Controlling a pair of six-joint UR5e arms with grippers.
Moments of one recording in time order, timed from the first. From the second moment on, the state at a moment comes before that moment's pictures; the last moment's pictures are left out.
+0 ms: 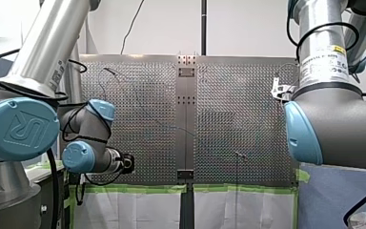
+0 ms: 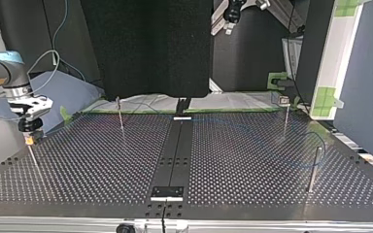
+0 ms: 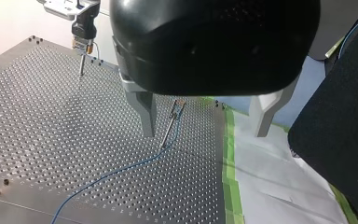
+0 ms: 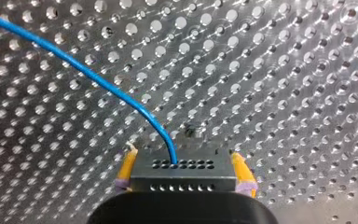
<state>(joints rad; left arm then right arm) -0.57 -1.93 -2.67 -1.98 -1.86 -1.81 1.51 -1.05 1.41 -0.32 1.11 1.69</state>
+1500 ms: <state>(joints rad) -0.57 -1.93 -2.67 -1.98 -1.87 -1.81 1.49 -1.07 1.44 -0.32 1.05 1.66</state>
